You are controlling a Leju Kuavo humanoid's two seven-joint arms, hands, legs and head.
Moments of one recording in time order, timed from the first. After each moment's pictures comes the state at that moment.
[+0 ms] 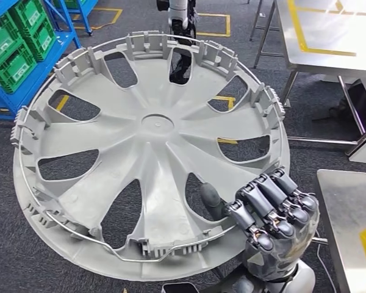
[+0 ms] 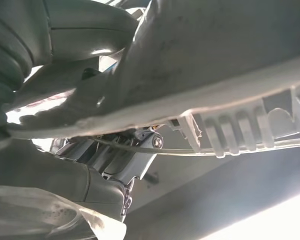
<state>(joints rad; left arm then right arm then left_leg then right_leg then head) -0.15 -0.07 -1.48 -0.13 1.31 0.16 0.13 0.03 0.16 0.49 -2.25 1.61 -0.68 -0.28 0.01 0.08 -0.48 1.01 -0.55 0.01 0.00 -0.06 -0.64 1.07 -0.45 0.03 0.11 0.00</state>
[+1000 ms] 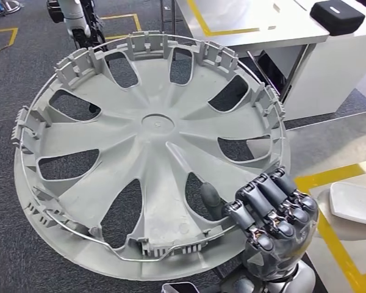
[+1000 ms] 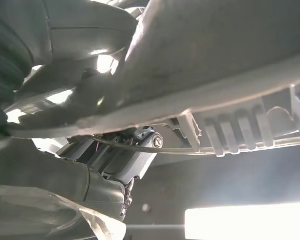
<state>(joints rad) -0.15 -0.07 -1.50 -0.13 1.30 0.16 0.14 0.04 0.17 0.49 -2.25 1.61 -0.68 -0.28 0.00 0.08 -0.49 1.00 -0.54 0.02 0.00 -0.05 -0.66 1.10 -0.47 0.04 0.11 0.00</state>
